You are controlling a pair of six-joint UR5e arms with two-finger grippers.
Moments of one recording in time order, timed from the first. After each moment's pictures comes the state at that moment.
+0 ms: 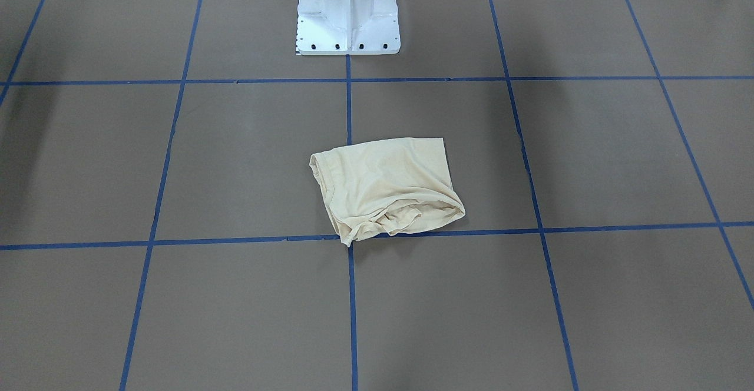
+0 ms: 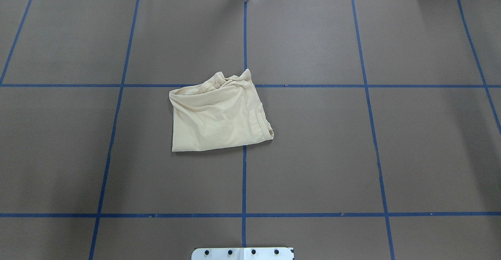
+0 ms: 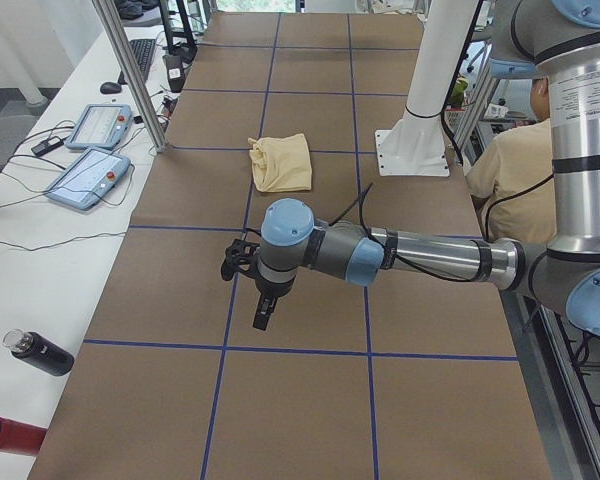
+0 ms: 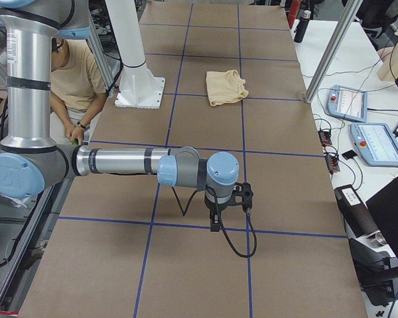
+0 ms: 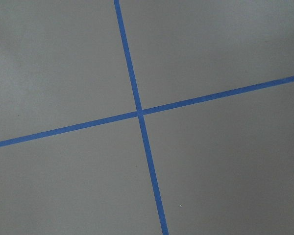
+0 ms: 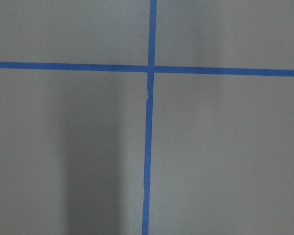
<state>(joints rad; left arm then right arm) -1.55 -1.40 -1.85 -1.76 -2.32 0.00 1.59 -1.66 1.73 -1.66 2.35 -0.05</state>
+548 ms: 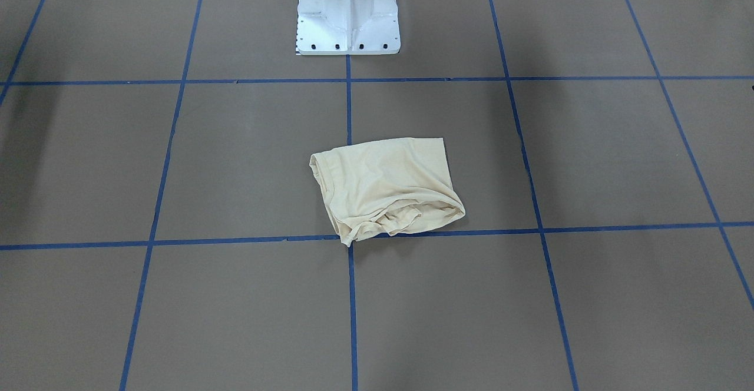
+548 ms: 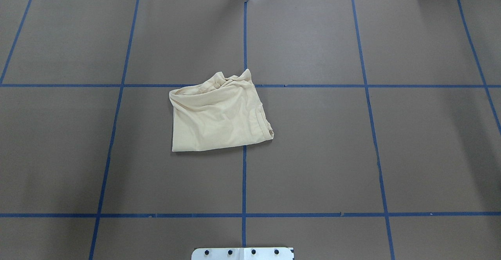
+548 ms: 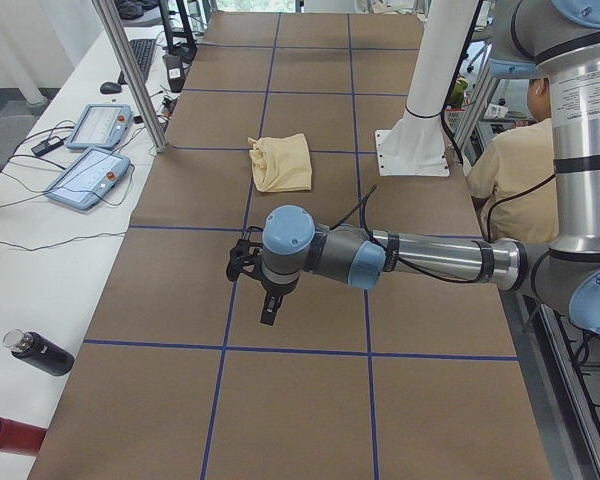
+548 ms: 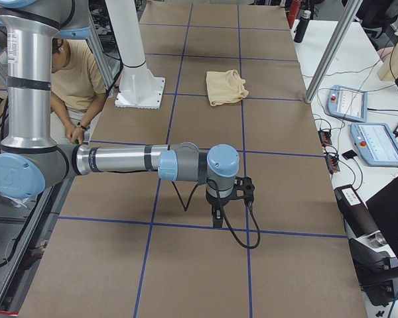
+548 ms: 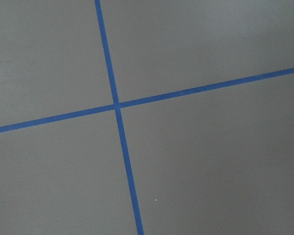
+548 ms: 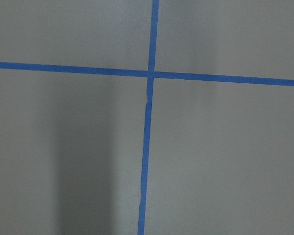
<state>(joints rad) -1.55 -1.39 -1.84 -1.76 -2.43 -0.01 1.57 -1.66 1.75 -1.66 2.32 -0.06</state>
